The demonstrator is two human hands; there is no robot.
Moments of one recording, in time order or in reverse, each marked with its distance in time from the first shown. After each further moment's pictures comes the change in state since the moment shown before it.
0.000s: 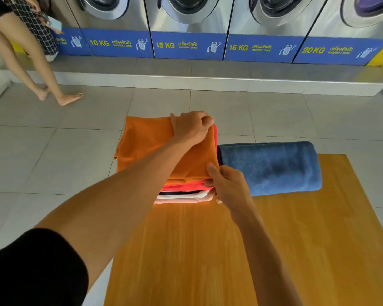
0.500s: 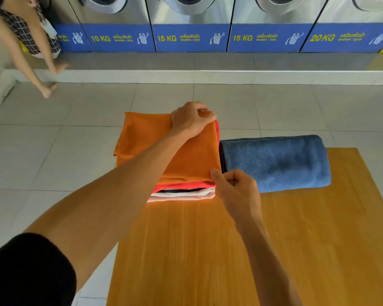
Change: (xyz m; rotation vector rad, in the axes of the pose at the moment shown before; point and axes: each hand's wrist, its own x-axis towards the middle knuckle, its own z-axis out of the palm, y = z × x) left_hand 0.005 -0.005 -0.005 -0.171 -0.013 -0.046; right_hand -0.018 0.013 -0.003 0.010 0.182 0.011
